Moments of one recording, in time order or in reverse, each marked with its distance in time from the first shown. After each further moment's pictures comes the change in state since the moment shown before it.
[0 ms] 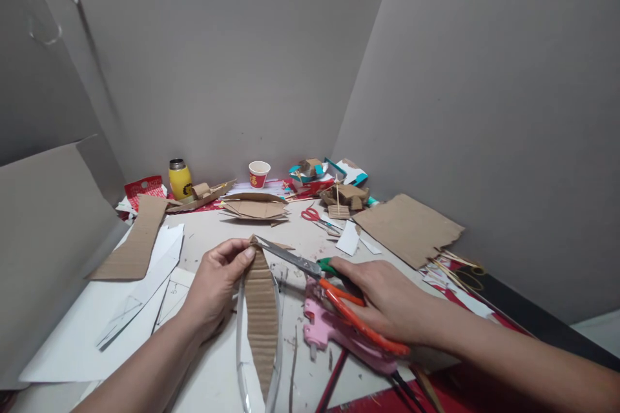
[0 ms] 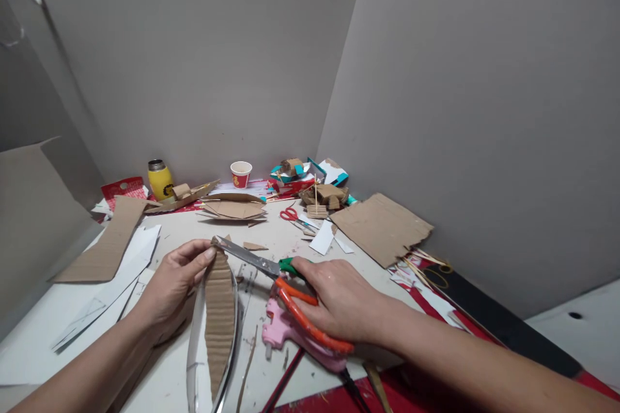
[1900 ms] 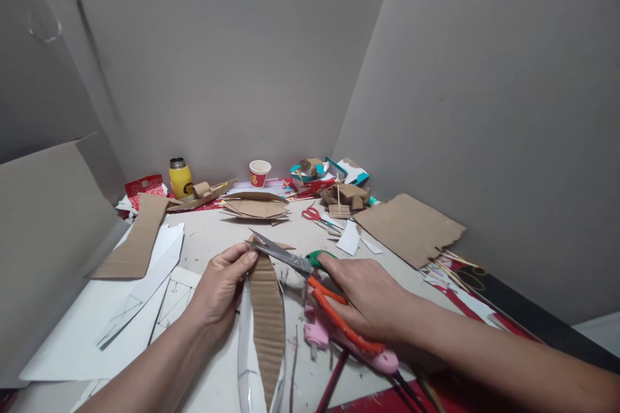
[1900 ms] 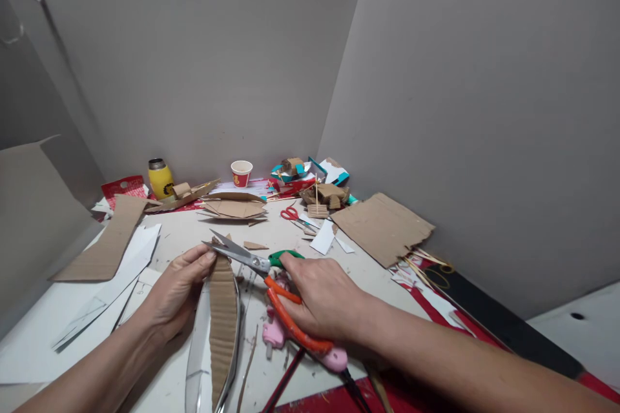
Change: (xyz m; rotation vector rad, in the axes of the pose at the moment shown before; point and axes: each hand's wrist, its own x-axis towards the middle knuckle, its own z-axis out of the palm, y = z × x) left_hand -0.004 -0.004 0.007 -0.203 -0.033 -0.098; right_hand 0.015 -0.014 0.011 -0.062 0.043 -0.004
